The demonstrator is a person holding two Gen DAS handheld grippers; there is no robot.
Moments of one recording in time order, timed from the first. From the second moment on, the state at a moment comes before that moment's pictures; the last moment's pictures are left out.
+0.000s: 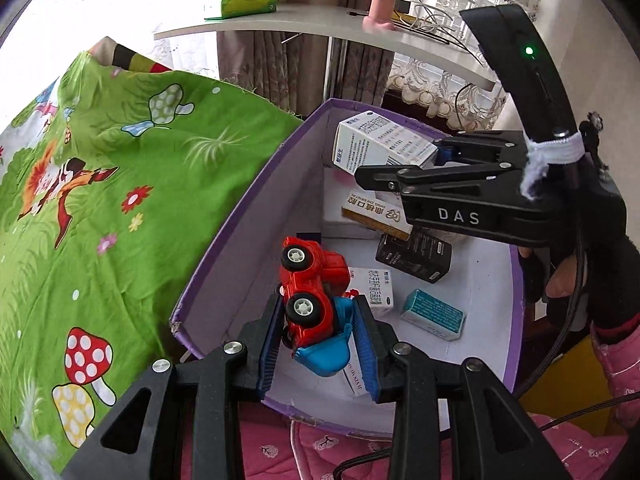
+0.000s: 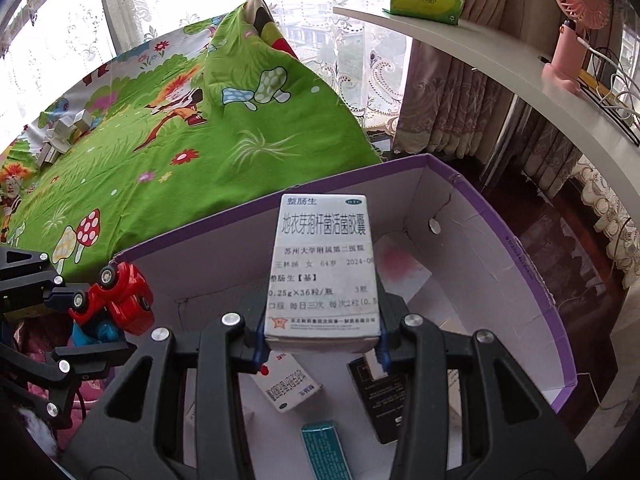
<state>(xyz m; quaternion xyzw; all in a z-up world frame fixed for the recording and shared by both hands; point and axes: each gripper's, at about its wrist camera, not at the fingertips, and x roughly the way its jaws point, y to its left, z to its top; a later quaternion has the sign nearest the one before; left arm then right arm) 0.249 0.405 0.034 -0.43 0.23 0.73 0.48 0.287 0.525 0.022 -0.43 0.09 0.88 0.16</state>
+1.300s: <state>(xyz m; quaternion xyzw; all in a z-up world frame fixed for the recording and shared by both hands) 0.037 -0.008 0.025 -0.41 0.04 0.91 -0.03 0.005 0.191 0.028 -0.44 -0.08 0.88 -0.17</state>
